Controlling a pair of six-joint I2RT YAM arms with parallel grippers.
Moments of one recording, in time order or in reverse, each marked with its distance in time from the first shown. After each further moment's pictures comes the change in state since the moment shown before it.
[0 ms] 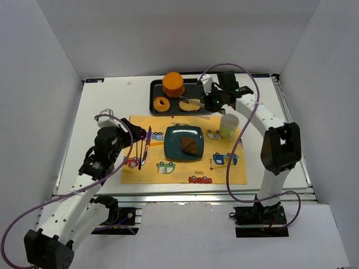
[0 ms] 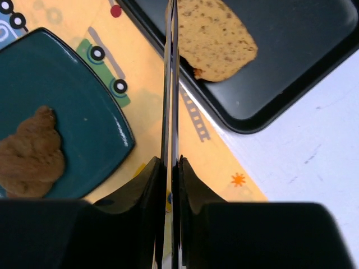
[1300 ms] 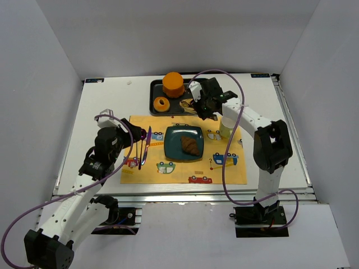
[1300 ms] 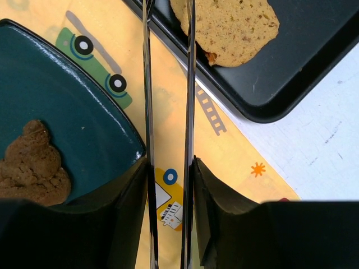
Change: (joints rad) left arm 0.000 -0.003 -0.004 0.002 -0.002 -0.001; right arm 0.145 0.068 0.001 -0.006 0.277 0.123
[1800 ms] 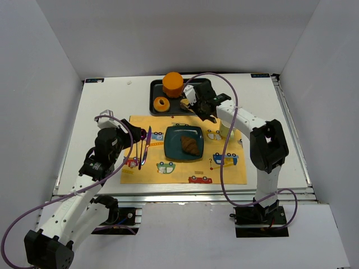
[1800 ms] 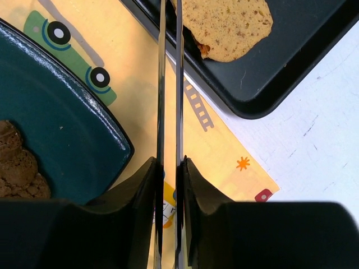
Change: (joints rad) left arm 0.000 -0.007 -0.011 0.000 -0.001 -0.004; right arm 0.055 0.025 0.000 0.002 0.157 -0.052
